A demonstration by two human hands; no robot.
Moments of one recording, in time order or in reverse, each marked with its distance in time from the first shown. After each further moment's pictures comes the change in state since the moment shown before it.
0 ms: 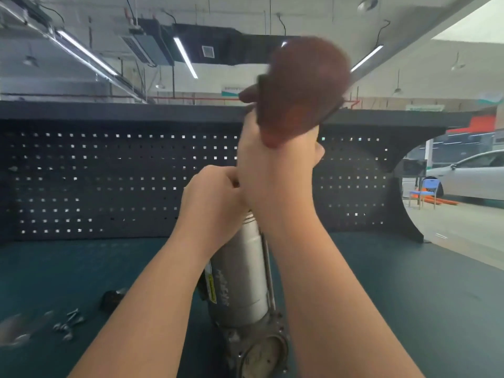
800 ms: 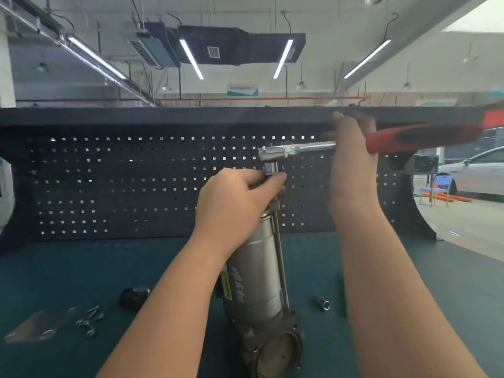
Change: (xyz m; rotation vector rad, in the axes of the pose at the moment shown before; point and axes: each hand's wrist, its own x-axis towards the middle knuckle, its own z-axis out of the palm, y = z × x) left_hand -0.003 0.001 -0.001 -0.173 -0.081 -0.008; right_hand 0.027 0.042 -0.039 0.312 0.099 0.381
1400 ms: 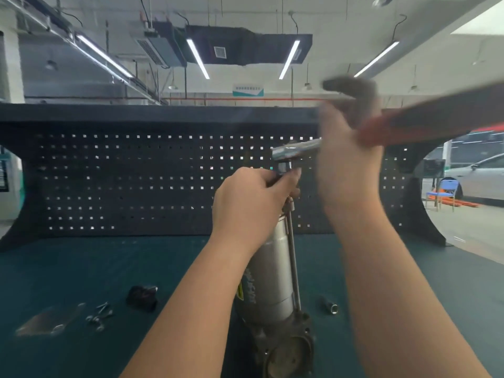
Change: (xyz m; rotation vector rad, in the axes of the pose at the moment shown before) left_hand -0.001 0.006 0.001 0.087 0.031 -0.061; right_hand -0.012 -0.003 0.023 -0.096 -0.061 -0.316
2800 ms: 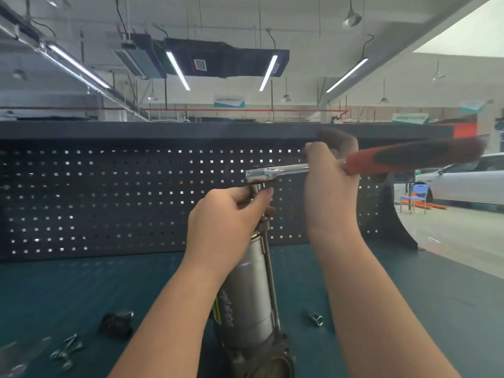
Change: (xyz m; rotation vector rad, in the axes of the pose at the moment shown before) left_hand 0.003 -0.009 0.005 -0.187 0.009 0.111; right_hand 0.001 0.003 -0.015 0.079 0.097 0.304
